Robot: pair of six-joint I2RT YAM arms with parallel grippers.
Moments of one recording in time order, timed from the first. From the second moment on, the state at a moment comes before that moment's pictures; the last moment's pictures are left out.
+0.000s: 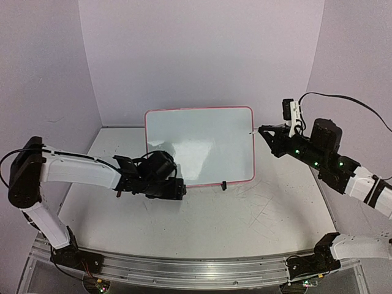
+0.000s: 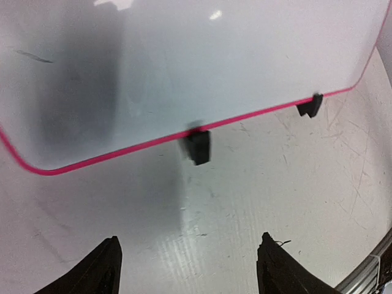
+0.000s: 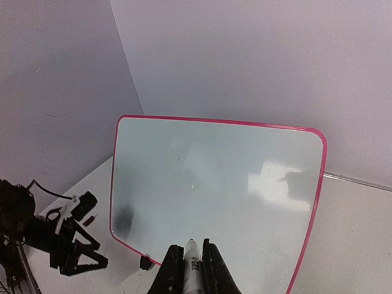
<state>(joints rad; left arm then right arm) -1.01 1.63 1.03 -0.33 -0.20 -0.79 0.57 1.00 0.81 0.10 -0.12 0.18</state>
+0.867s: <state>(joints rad) -1.04 2.12 1.37 -0.18 -0.21 -0.72 0.57 0.82 0.78 0.04 0.01 0.19</state>
